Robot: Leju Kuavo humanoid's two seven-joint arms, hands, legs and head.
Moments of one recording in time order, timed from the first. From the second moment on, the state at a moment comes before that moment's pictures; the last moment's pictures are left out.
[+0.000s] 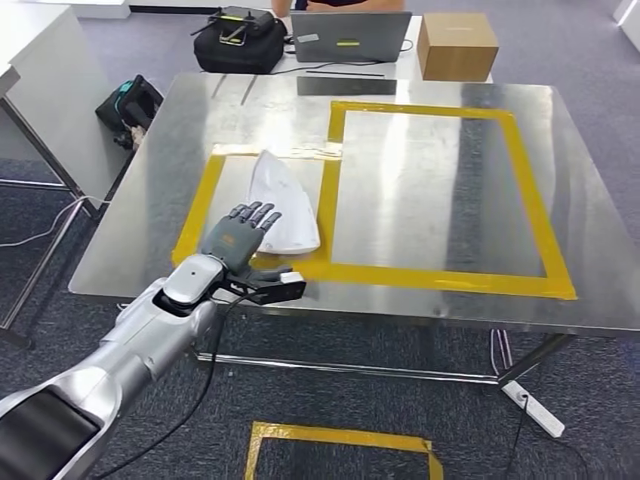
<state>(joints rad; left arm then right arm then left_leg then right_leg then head) -0.72 -0.02 -0.62 -0.63 -1.20 0.21 0.04 -0.09 0.28 -1.05 -0.18 1.41 -0.01 -0.18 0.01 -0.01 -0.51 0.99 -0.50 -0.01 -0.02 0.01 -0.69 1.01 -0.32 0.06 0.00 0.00</state>
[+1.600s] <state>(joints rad) -0.68 0.08 -0.52 -0.54 -1.21 0.26 0.07 -0.09 0.28 -1.04 -0.18 1.41 -0.02 -0.19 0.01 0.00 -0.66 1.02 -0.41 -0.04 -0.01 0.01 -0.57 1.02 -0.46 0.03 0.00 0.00</state>
